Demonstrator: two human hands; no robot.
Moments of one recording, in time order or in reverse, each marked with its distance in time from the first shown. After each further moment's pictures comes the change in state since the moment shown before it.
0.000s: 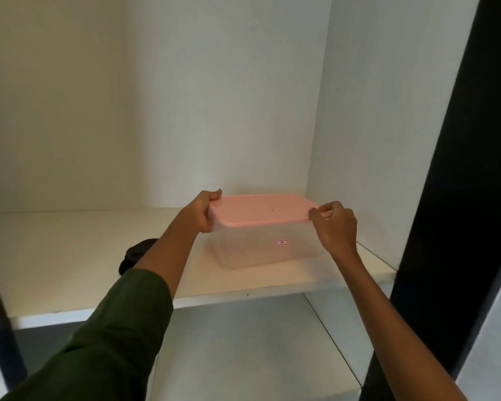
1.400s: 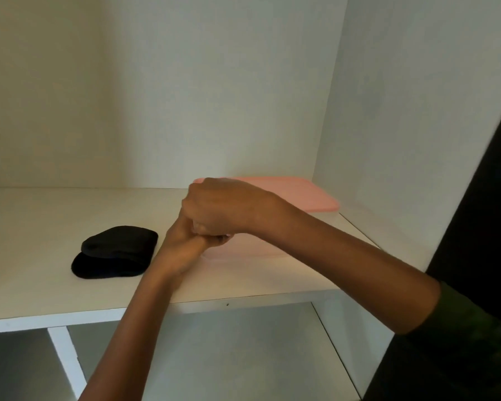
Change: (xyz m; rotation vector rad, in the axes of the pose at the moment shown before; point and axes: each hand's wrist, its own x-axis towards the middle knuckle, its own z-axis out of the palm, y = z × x) left_hand -0.044 -0.084 0.007 0.419 0.117 0.555; right_hand -0.039 -0.122 0.059 -0.910 -0.677 -1.349
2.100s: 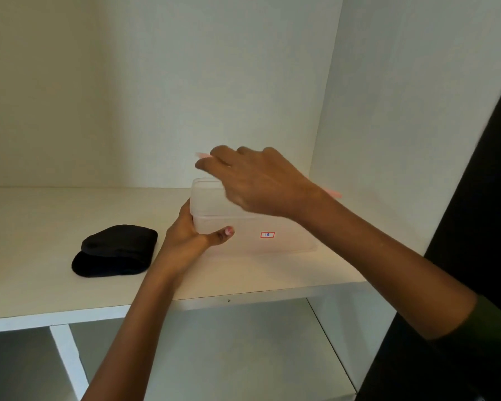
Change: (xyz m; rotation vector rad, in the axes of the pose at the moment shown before) left_hand 0.003 -0.012 -0.005 0.002 -0.004 0.034; right_hand -0.027 0.045 0.021 -0.234 0.477 0.129
